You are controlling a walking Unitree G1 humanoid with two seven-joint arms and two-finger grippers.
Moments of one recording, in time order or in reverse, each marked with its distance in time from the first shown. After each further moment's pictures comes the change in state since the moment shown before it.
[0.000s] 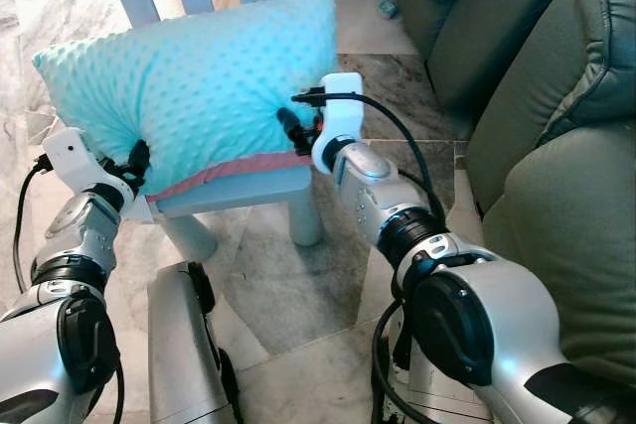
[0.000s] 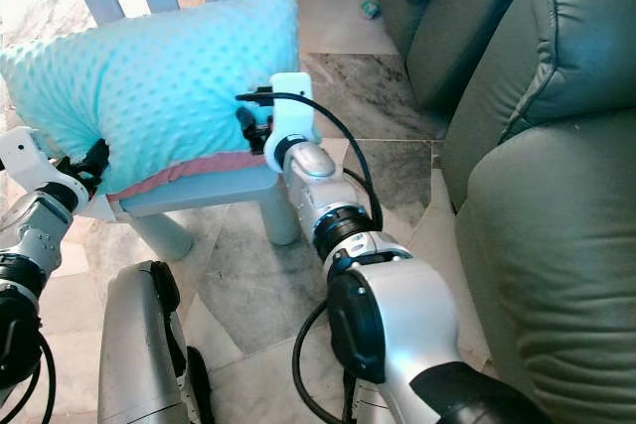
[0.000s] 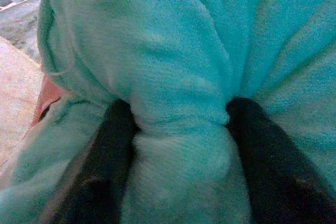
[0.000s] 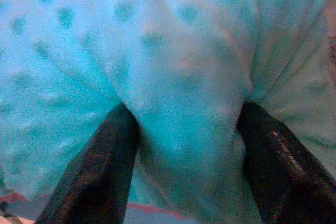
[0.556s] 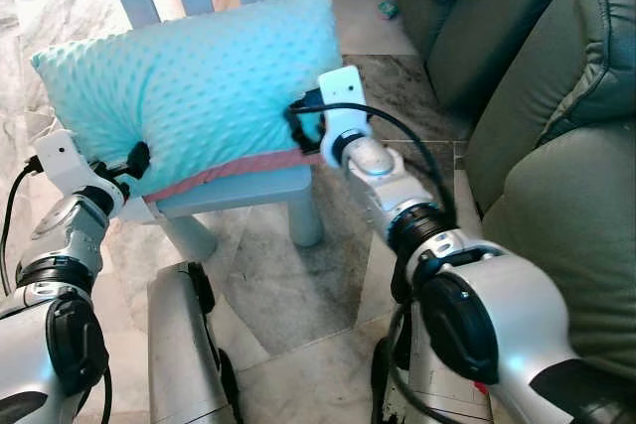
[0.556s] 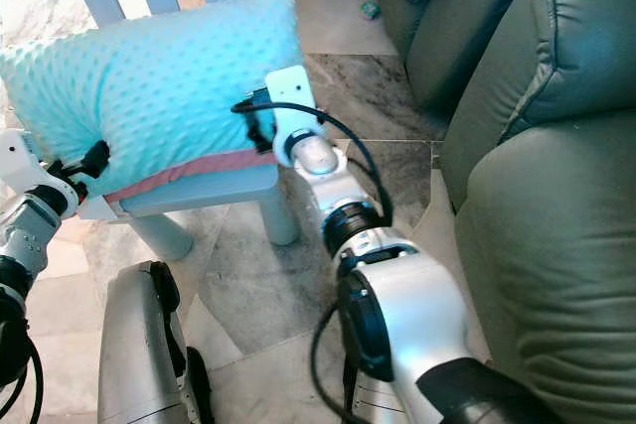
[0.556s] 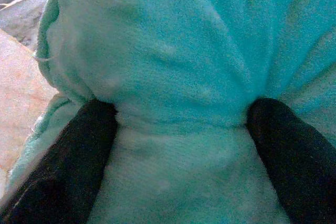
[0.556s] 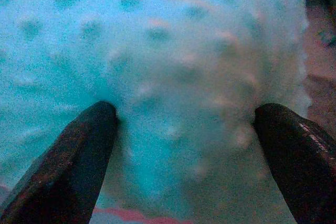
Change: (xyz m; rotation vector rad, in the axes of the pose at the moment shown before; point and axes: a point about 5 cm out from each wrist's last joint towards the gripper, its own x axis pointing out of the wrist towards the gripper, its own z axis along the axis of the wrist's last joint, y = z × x) left arm -0.003 0.011 0.003 0.035 0.039 0.003; right arm -0.001 -0.013 0.006 -0.191 -0.010 -0.067
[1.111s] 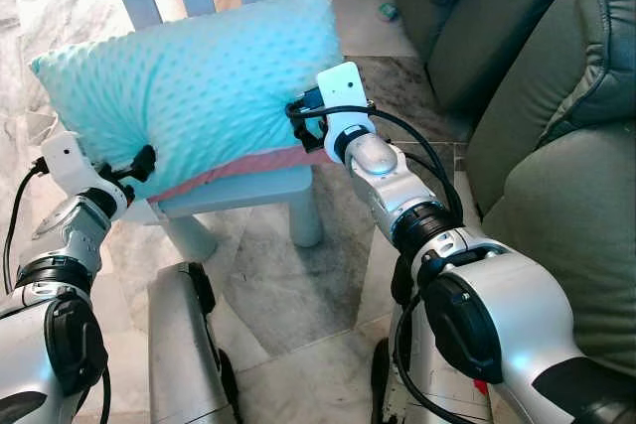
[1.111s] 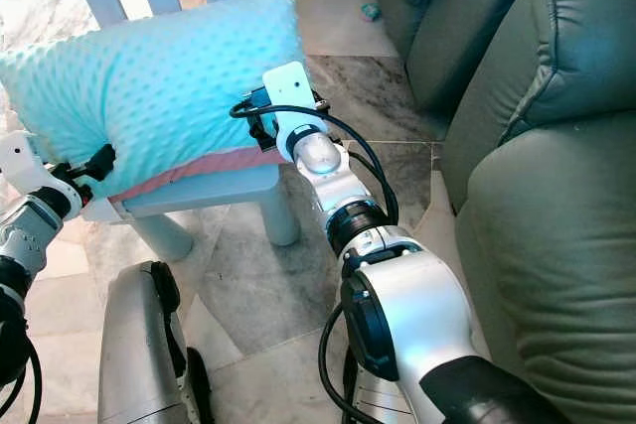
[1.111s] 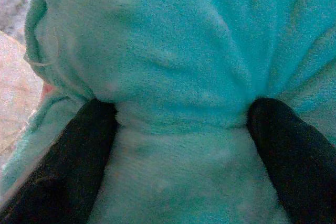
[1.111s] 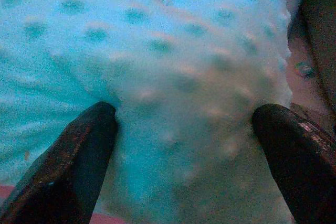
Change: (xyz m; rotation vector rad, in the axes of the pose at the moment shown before) left arm -0.001 0.001 -0.001 -0.020 0.025 -0.036; right arm -0.001 -0.010 0.007 -0.183 -0.048 -0.044
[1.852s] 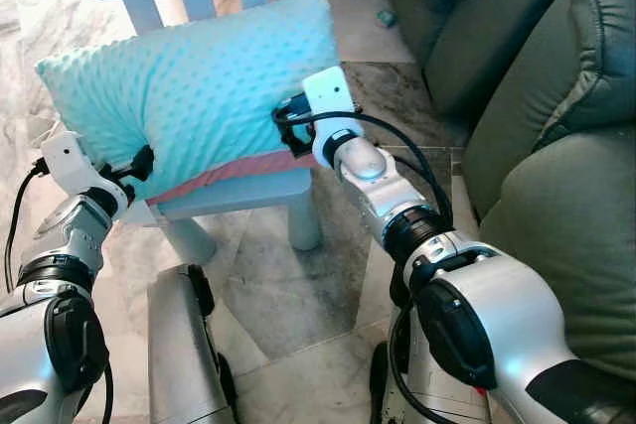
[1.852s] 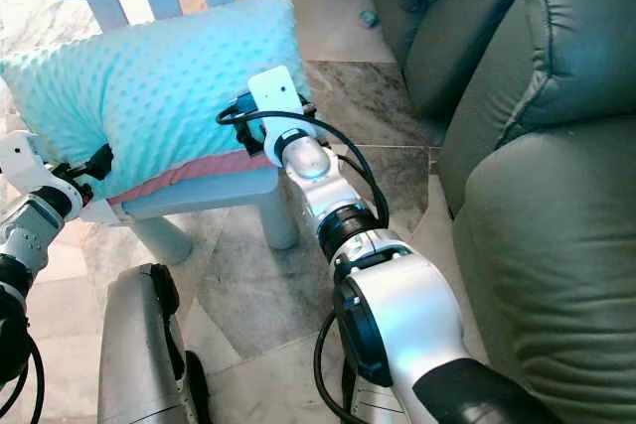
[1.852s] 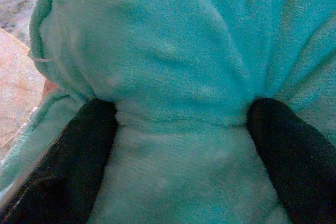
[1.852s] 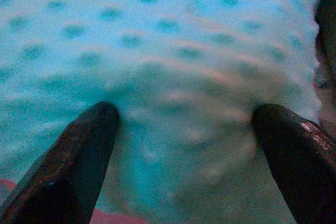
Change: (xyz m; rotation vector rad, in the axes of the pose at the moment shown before) left arm 0.001 -0.001 -0.003 -0.019 0.025 0.007; right arm 0.000 0.013 0.002 0.018 -0.016 0.058
